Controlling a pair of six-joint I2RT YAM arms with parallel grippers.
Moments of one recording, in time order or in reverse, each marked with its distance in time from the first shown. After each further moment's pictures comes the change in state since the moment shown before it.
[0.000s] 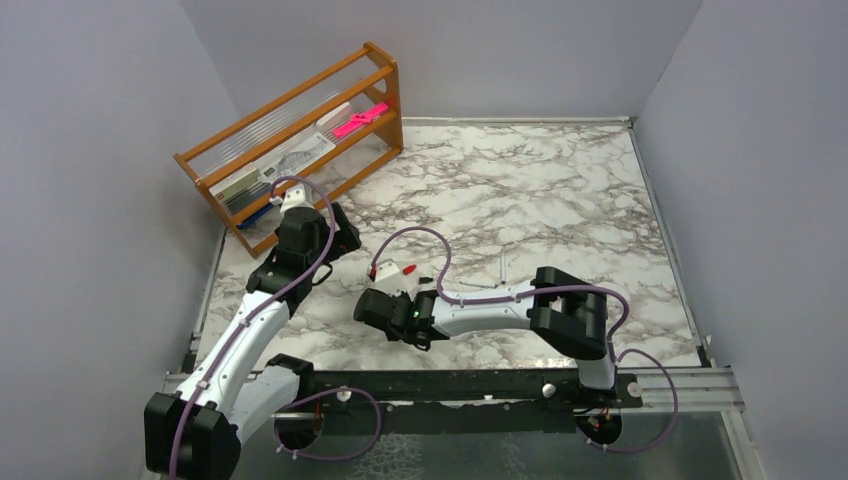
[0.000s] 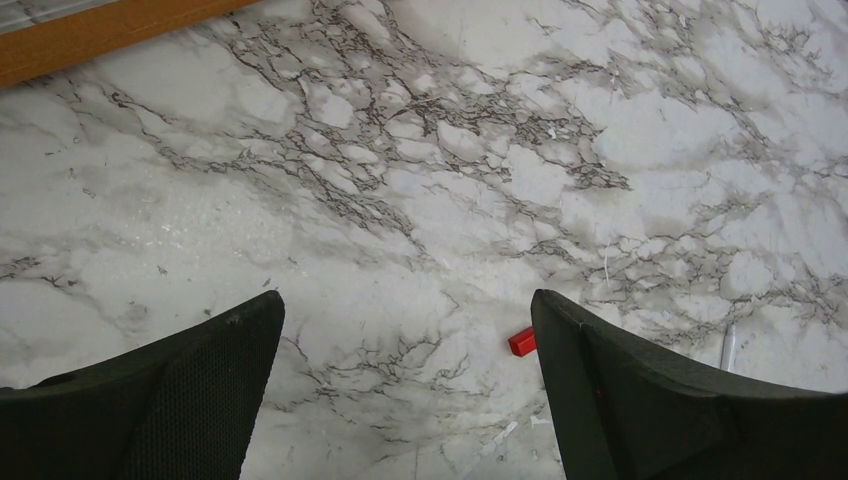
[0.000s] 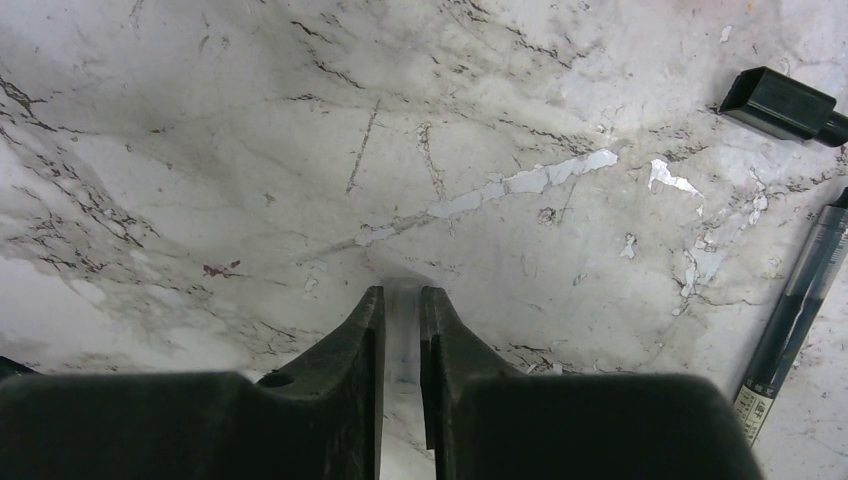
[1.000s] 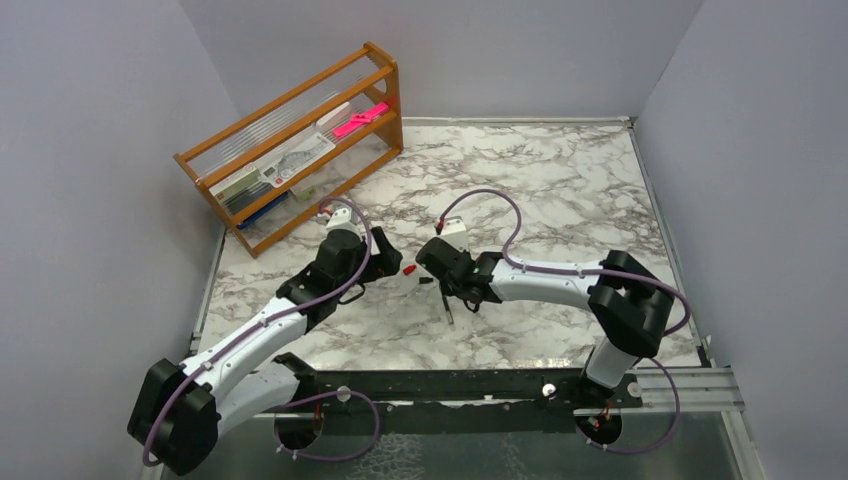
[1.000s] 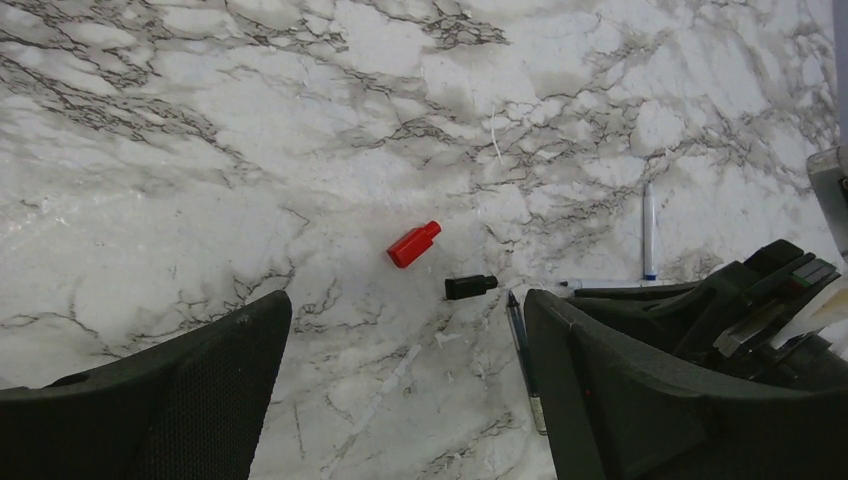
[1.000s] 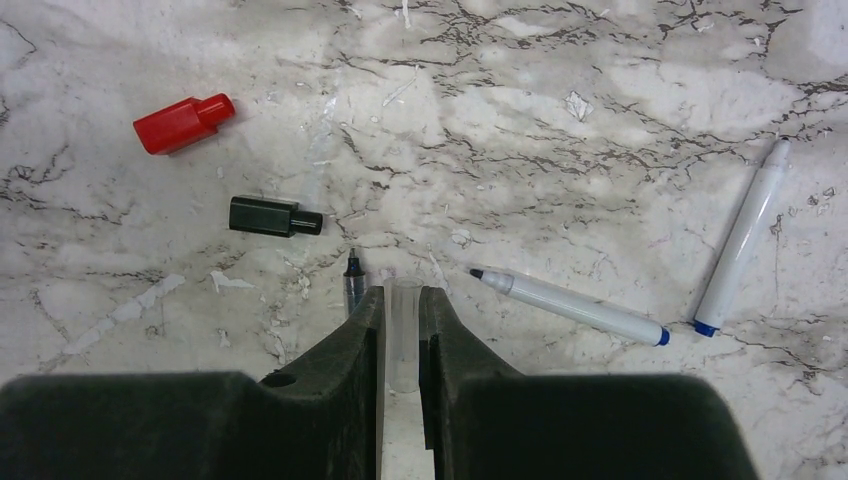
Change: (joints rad) left arm -0.280 0.036 -0.136 0.200 0.041 -0.101; right arm -0.305 -0.283 -0.275 0.022 0.056 -0.101
